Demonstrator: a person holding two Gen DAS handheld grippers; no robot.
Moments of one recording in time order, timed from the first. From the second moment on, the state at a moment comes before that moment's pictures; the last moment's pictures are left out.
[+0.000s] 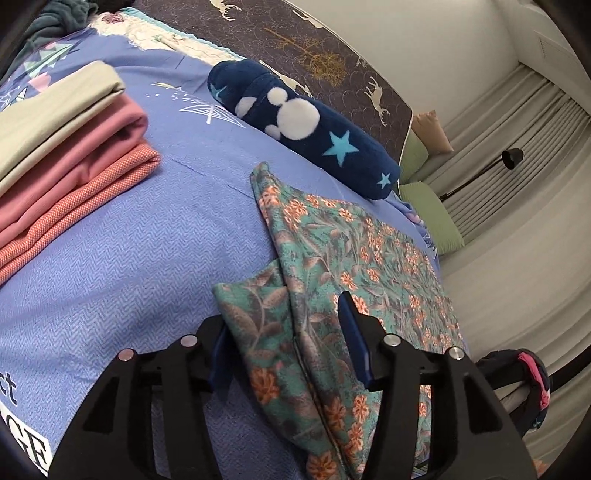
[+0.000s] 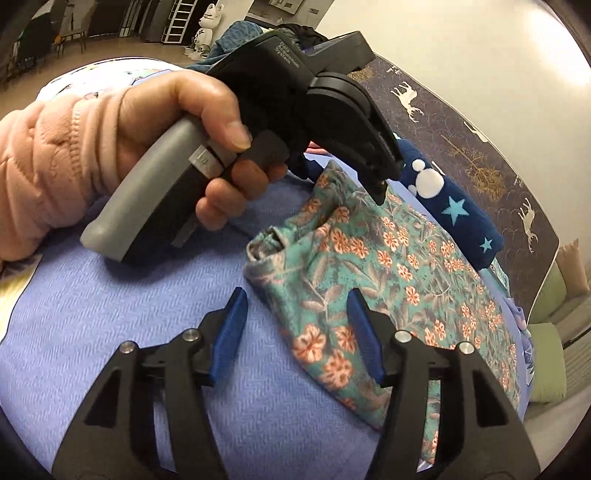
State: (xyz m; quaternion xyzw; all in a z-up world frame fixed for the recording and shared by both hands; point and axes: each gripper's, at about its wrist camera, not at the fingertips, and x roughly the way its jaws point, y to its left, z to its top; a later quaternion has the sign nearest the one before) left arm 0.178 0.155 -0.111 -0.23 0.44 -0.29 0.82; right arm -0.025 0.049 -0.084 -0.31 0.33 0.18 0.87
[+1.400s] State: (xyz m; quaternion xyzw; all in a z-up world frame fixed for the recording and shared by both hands) left arm 0.199 0.033 -0.017 -0.16 0.44 -0.26 0.85; right arm -0.020 -0.073 -0.004 -0.05 0.28 0.14 0.95
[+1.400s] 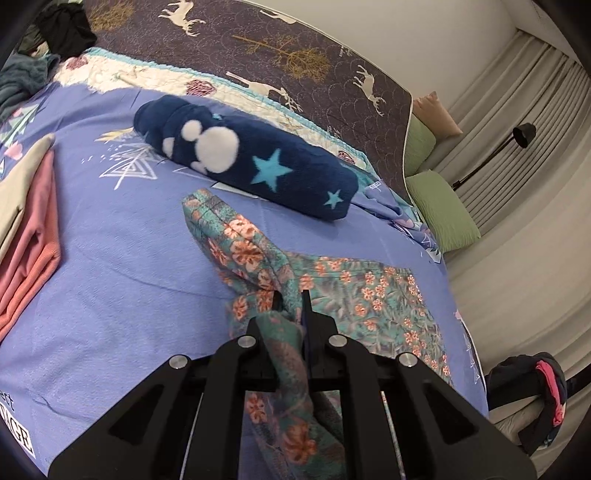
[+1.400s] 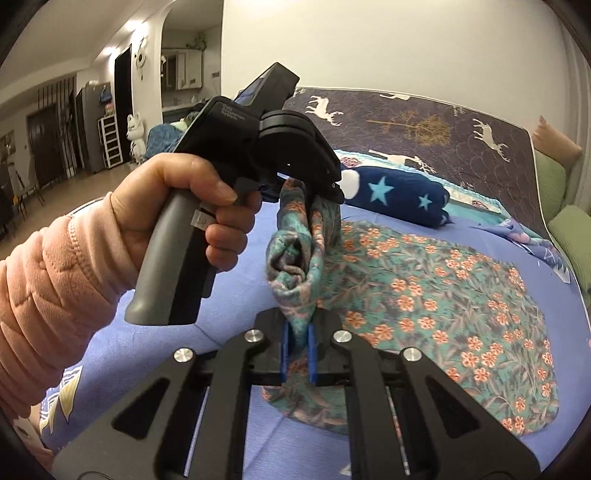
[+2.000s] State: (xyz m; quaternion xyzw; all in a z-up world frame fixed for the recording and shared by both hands) left arm 0.186 -0.076 0.010 -0.11 0.43 -0.26 0.86; right arm -0.033 -0.177 0.005 0.06 0.27 0.10 0.96
